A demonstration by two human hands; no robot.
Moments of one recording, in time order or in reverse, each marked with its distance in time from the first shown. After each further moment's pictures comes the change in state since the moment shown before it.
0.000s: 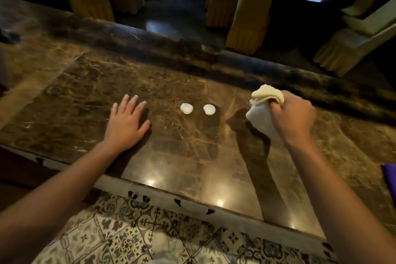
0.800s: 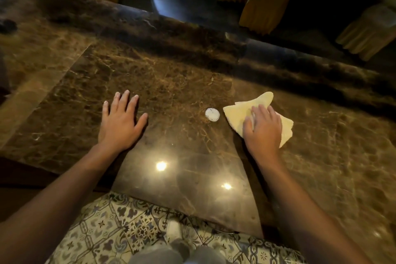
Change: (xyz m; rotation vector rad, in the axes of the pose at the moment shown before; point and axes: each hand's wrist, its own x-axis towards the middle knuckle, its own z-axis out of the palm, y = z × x) left_hand 0.038 -0.082 0.010 -0.008 -0.060 -0.172; right_hand -0.031 -0.068 0.150 0.014 -0.270 0.053
